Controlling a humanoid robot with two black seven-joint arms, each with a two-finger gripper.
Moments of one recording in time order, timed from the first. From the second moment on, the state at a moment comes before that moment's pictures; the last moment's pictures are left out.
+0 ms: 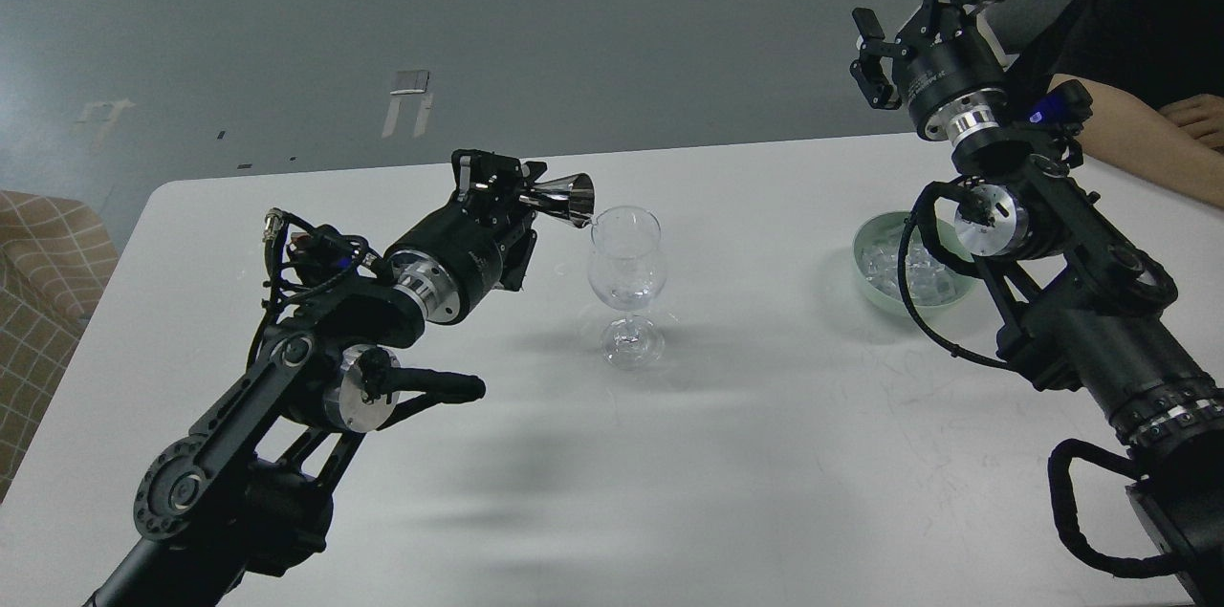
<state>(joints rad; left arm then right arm) -0.33 0.16 -1.08 -1.68 0.86 0.25 0.43 0.73 -0.08 1.24 0.78 -0.71 0.13 0.29</state>
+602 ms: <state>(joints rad) -0.39 0.16 -1.01 -1.69 1.08 0.25 0.48 0.73 -0.08 1.24 0.78 -0.71 0.12 0.29</state>
